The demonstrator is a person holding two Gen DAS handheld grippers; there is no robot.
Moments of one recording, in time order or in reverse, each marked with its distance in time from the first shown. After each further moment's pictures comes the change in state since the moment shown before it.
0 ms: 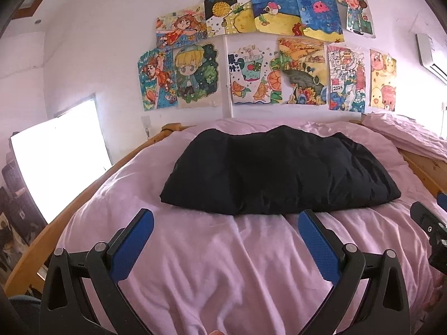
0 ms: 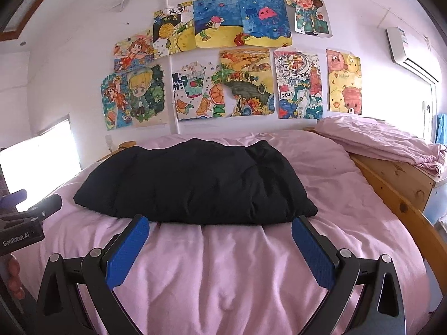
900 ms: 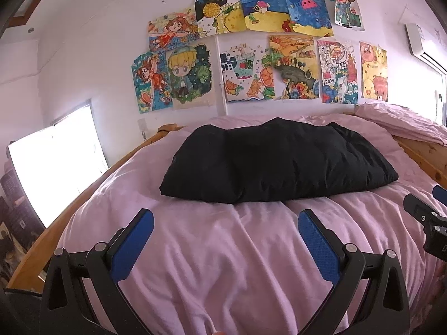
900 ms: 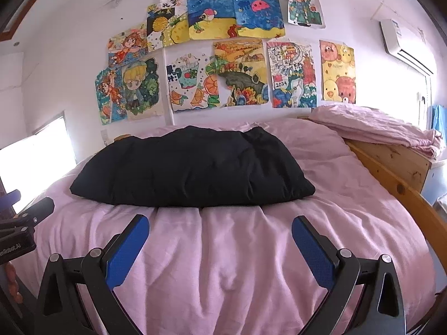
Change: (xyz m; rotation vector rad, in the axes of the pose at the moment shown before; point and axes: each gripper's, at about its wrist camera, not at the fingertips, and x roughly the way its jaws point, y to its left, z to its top) left arm -0.003 -0.002 -0.026 0.050 -0.010 -0.013; right arm 0.000 0.005 -0.024 0.029 0.039 -0.029
